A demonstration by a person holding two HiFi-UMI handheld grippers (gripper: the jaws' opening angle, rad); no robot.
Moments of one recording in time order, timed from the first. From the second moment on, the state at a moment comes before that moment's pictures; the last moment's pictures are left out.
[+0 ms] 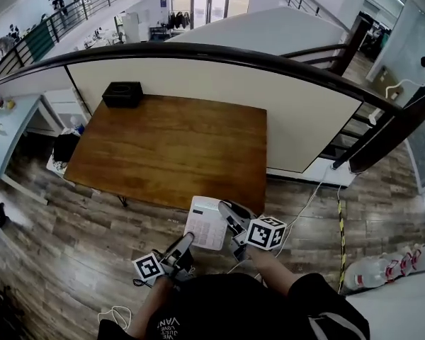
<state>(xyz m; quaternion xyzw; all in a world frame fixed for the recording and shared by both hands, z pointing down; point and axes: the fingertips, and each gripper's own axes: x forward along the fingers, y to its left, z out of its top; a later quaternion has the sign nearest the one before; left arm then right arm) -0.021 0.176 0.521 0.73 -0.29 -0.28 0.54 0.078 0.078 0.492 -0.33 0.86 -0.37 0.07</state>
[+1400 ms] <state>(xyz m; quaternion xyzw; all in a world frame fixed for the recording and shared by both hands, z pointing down) -0.132 0.045 0.544 0.74 -0.24 -0.26 0.58 -0.020 -0.038 0.517 -0.39 0.83 -0.38 0.08</state>
